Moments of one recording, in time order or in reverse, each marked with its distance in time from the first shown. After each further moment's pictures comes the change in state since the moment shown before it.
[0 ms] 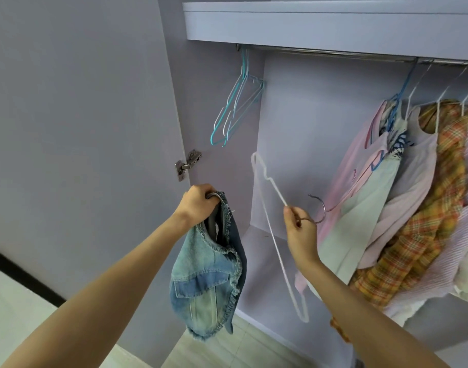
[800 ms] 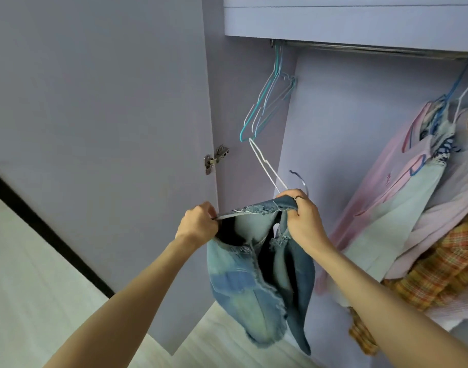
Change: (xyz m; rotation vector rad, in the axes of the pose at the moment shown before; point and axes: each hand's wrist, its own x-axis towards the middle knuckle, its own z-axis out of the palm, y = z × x) left_hand -0.032 -0.060 -0.003 0.163 0.042 -0.244; right_hand 0.006 -0.031 0.031 -0.207 -0.293 -0.309
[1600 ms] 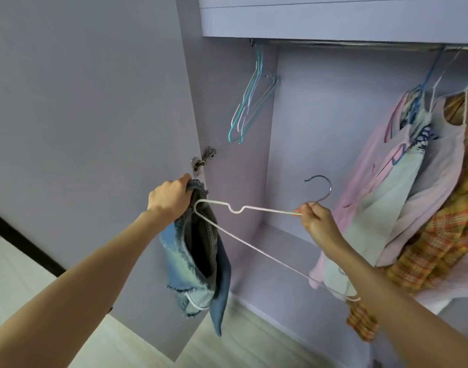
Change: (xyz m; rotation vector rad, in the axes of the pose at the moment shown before) left_hand 0.039 0.008 -0.048 0.483 0.171 0.253; right_hand -0.009 0.037 -0.034 0.044 0.022 0.395
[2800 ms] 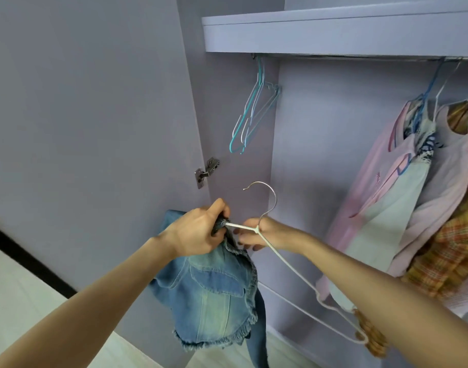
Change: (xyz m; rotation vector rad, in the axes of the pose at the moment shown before) left_hand -0.040 0.026 -0.014 -0.278 -0.148 0.524; right_hand 0.004 -0.057 0.058 -0.115 -0.843 -0.042
